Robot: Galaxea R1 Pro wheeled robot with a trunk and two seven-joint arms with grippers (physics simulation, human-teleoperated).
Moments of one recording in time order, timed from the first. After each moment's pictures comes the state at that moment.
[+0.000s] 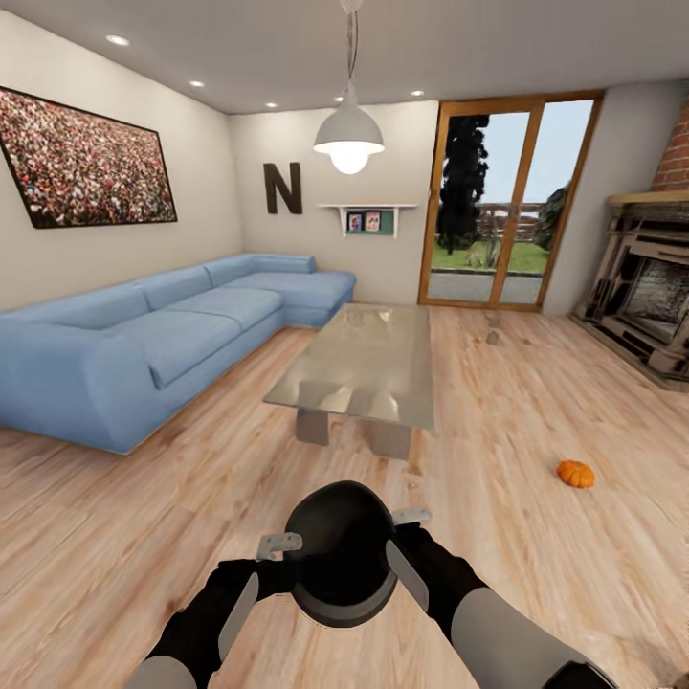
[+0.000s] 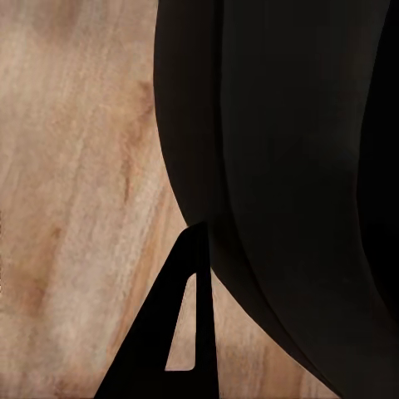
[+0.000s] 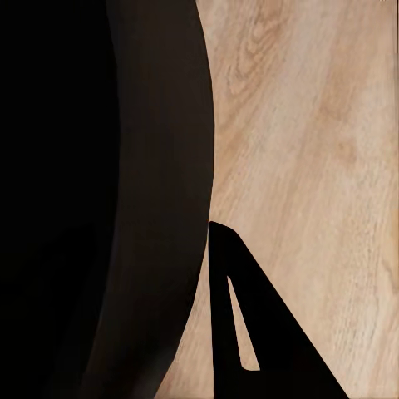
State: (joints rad) left arm -0.49 -0.11 -0.05 -0.70 0.12 0.53 -0.02; right arm -0.70 0.16 0.44 -0.49 -0.39 0.57 -0.41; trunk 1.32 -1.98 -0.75
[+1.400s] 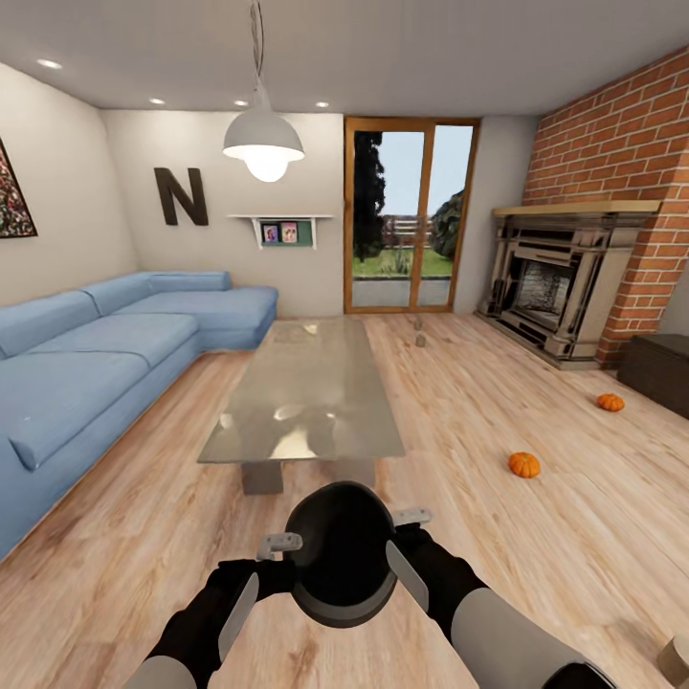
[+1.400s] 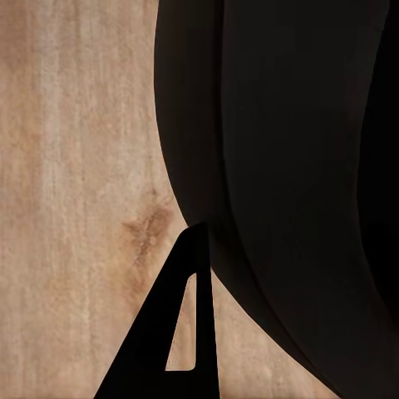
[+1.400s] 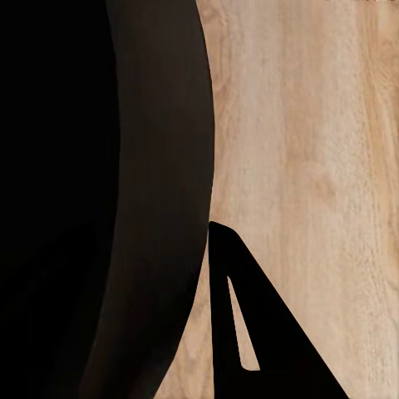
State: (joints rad) left arm -0.49 -0.11 -0.06 -0.70 0.13 0.53 -0.01; right arm -0.70 0.16 0.44 -0.49 -0.39 0.57 -0.41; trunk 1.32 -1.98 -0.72
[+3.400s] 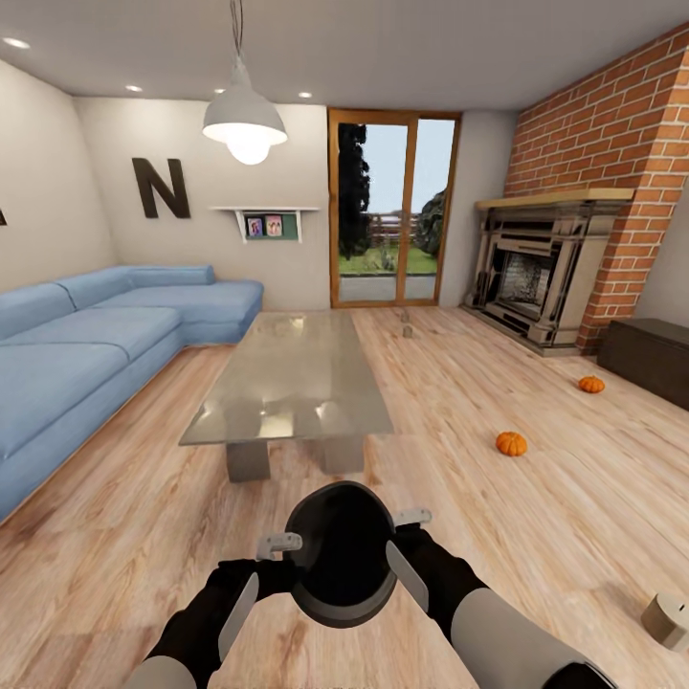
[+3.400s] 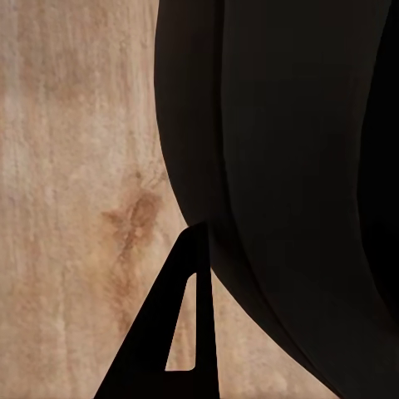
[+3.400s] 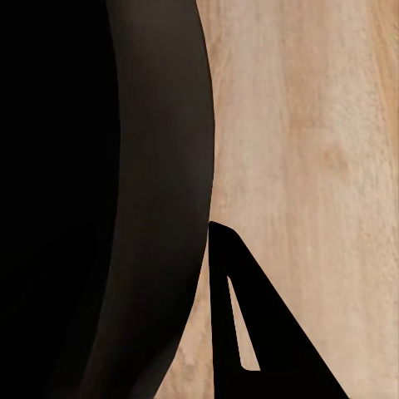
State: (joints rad) left arm -0.49 -0.11 -0.06 -0.70 0.13 0.53 -0.01; right arm -0.70 0.16 0.44 -0.48 -0.39 0.57 -0.40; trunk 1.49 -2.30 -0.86
